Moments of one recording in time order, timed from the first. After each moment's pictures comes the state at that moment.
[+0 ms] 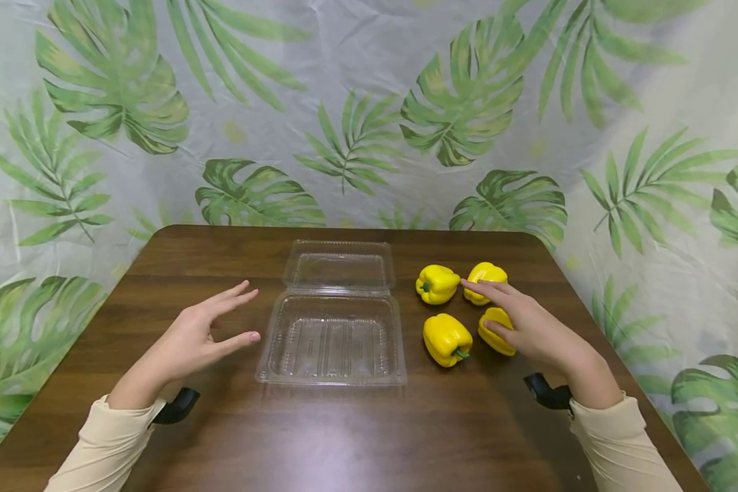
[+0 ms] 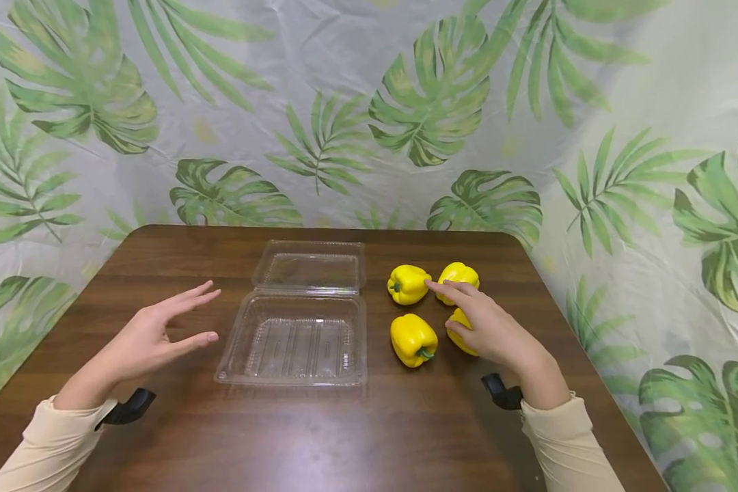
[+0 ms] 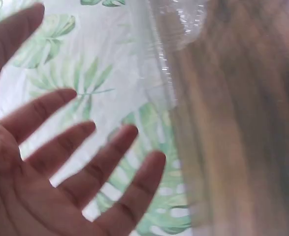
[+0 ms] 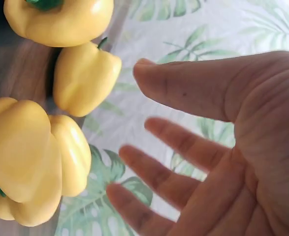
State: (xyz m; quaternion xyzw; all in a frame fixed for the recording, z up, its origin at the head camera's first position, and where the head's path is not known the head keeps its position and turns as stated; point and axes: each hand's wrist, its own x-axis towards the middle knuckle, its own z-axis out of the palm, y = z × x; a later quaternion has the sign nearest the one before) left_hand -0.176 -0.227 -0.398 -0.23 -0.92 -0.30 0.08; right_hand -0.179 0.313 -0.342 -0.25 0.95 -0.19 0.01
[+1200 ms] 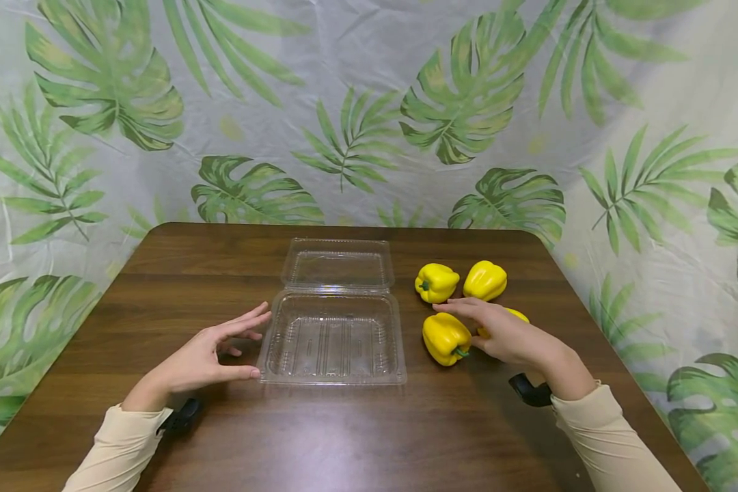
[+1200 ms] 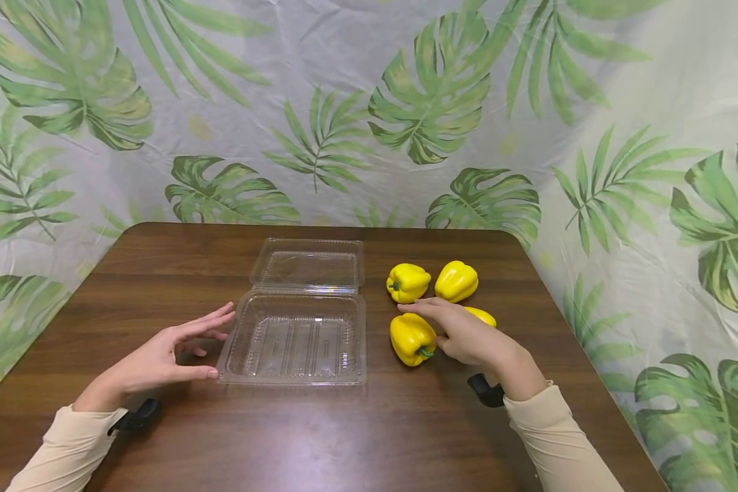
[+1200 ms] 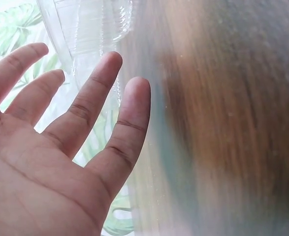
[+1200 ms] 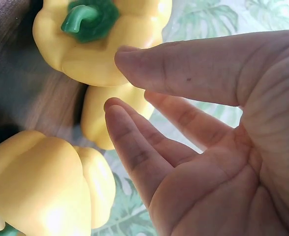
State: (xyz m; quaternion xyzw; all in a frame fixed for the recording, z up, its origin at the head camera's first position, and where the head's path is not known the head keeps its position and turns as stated) left_hand -0.183 -0.233 -0.445 -0.32 -0.84 -0.43 -0.03; right_hand -0.192 0.289 -0.362 -0.30 0.94 -0.17 0.08
